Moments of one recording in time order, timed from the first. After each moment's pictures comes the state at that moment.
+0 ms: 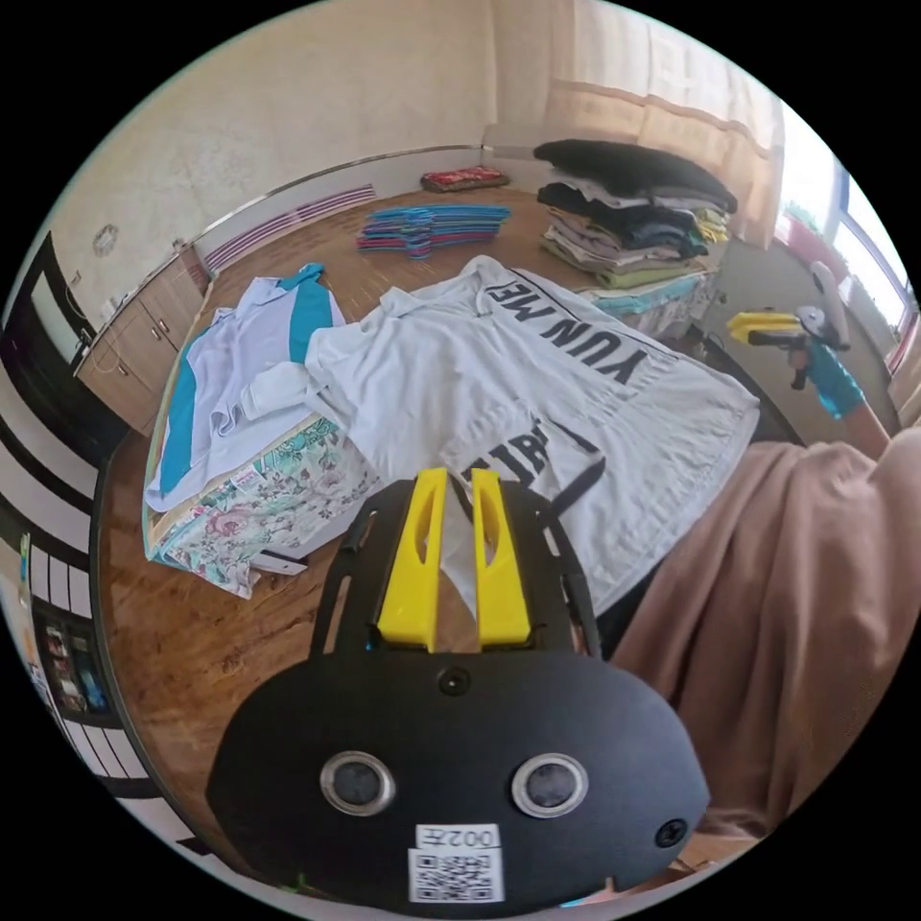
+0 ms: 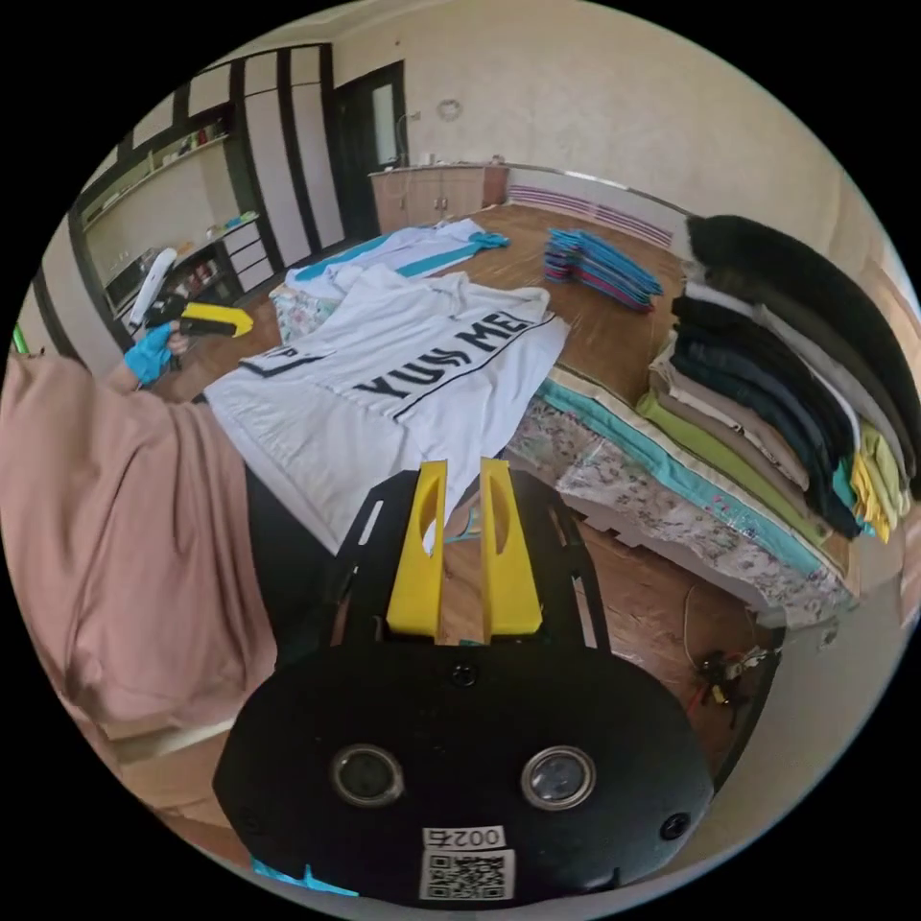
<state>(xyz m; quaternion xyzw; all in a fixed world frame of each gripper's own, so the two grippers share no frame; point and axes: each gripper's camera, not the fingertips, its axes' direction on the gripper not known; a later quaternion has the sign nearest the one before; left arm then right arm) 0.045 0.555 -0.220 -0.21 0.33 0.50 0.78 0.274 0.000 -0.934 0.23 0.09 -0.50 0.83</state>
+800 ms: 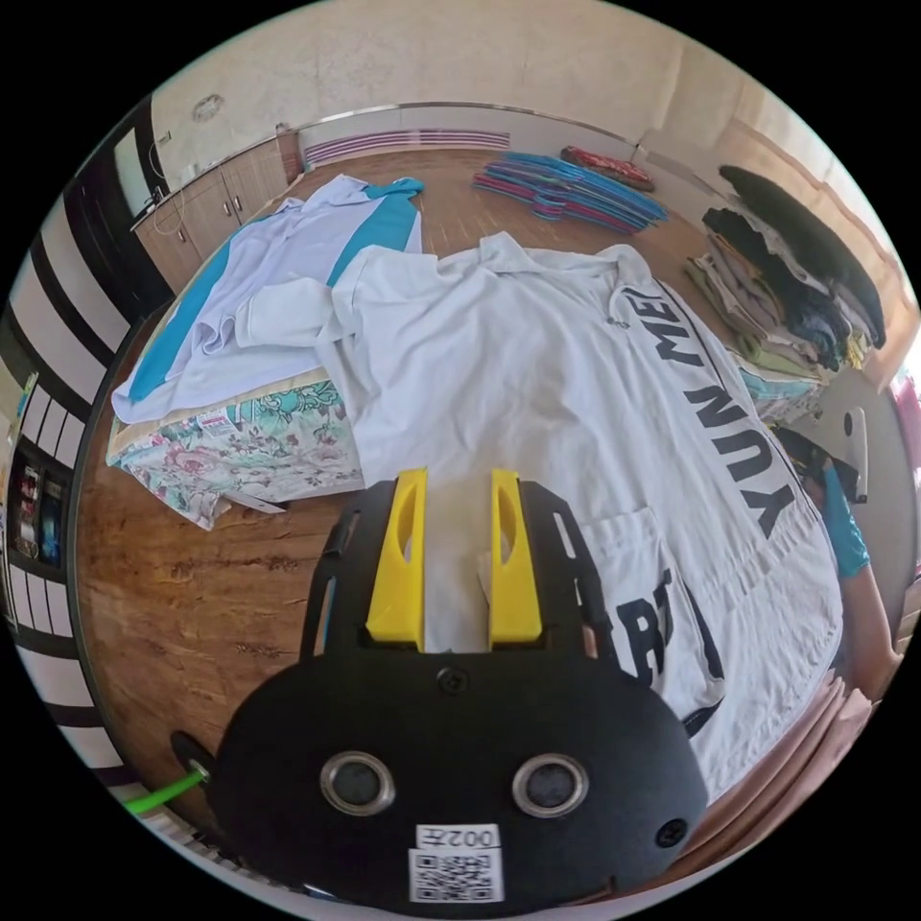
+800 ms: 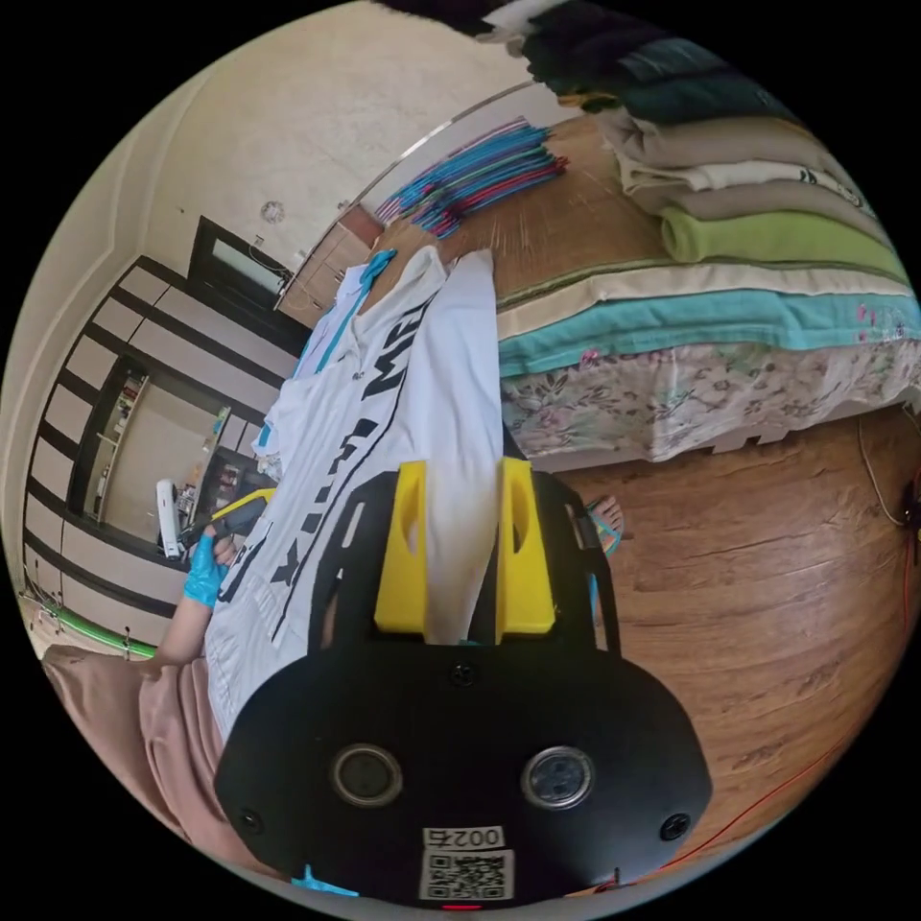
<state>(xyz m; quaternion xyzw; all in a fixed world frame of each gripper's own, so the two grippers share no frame) 0.147 0.610 -0.101 -0.29 0.24 0.36 0.86 0.337 -0.283 -0.828 0.16 -0.14 -0.26 0.94</state>
